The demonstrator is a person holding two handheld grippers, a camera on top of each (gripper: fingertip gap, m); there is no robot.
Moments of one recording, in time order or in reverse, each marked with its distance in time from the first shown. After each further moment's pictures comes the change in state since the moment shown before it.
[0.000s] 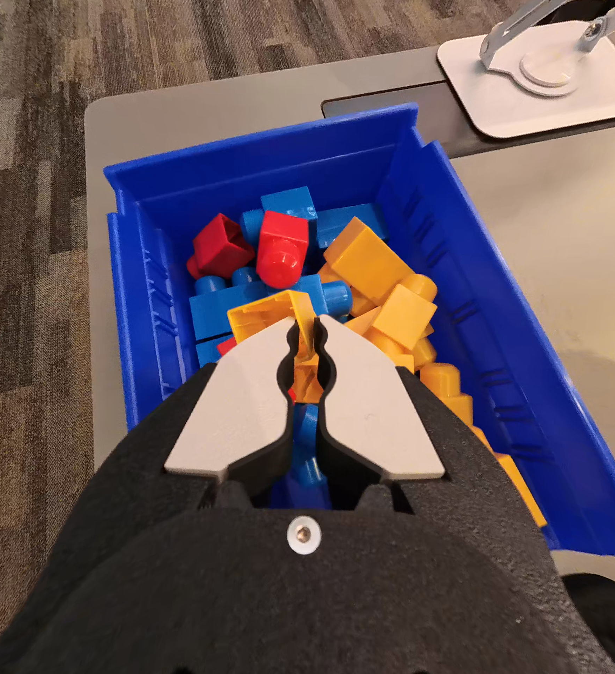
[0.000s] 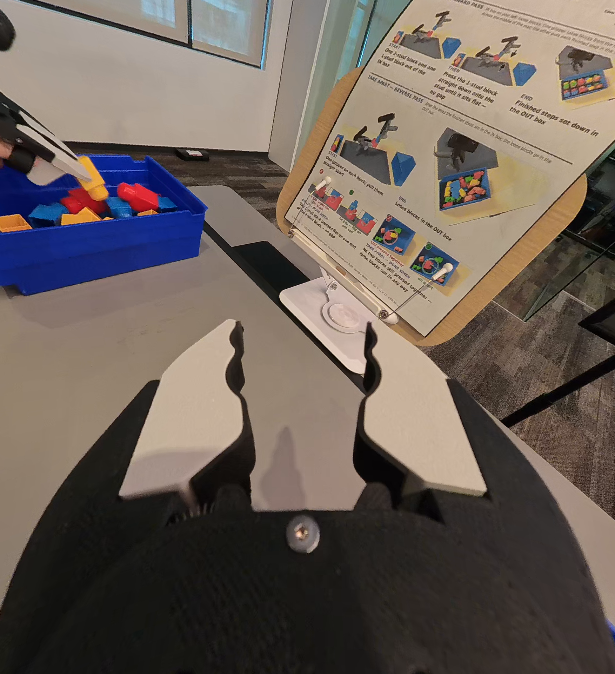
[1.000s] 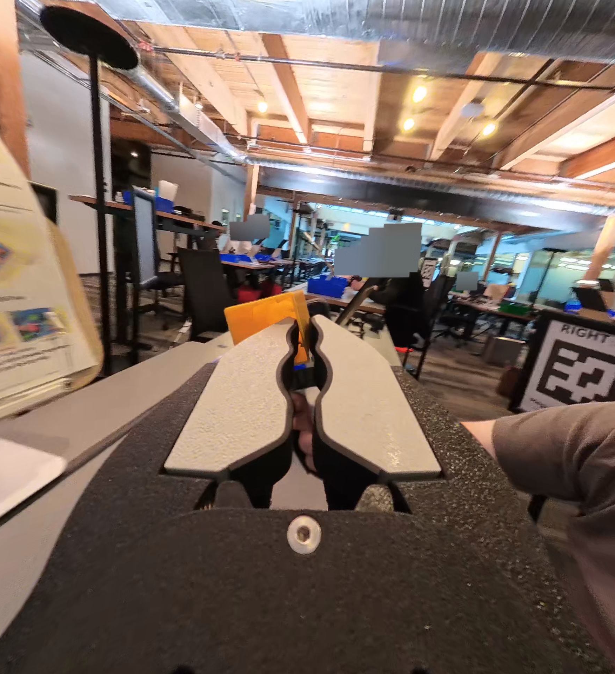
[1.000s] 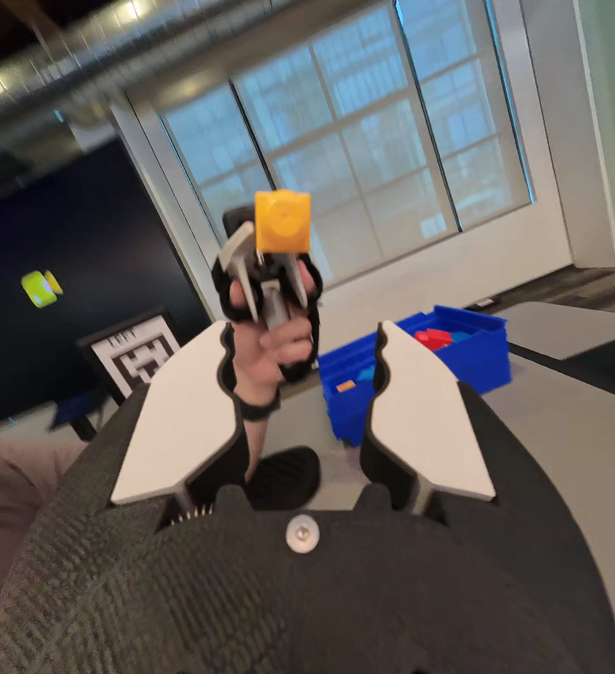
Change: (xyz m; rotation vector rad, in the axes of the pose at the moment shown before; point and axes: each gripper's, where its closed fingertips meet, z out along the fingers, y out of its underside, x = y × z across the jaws) left arm 0.357 -0.136 -0.161 0.780 1.191 0.079; right arm -0.137 -0.056 0.024 0.518 -0.733 0.733
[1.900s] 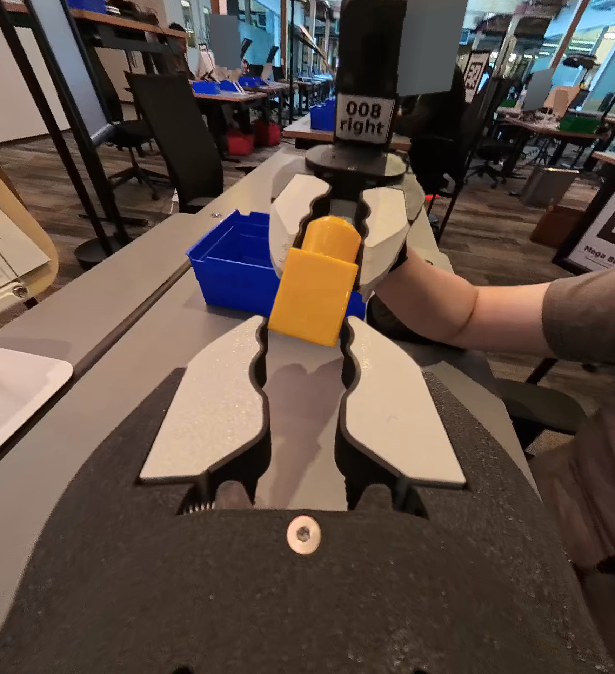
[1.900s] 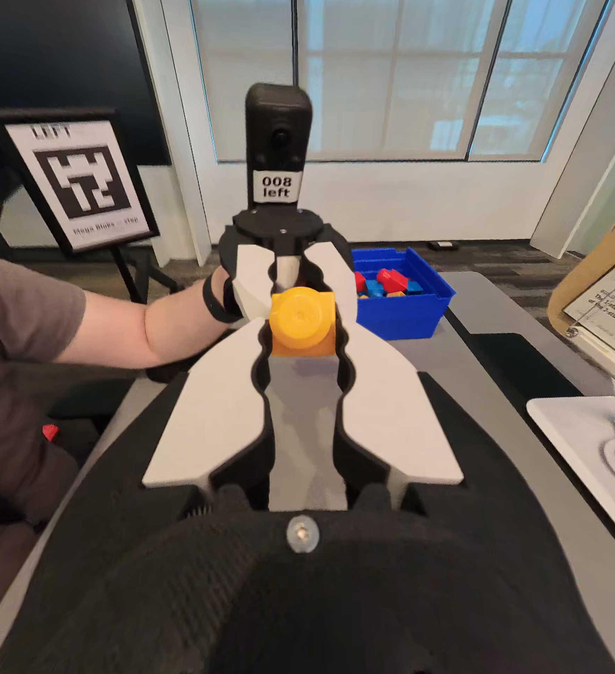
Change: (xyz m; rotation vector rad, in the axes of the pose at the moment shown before) left arm -0.003 0.096 0.023 -0.472 0.003 0.099; right arm -0.010 0.002 -0.032 -0.462 -0.005 -0.431
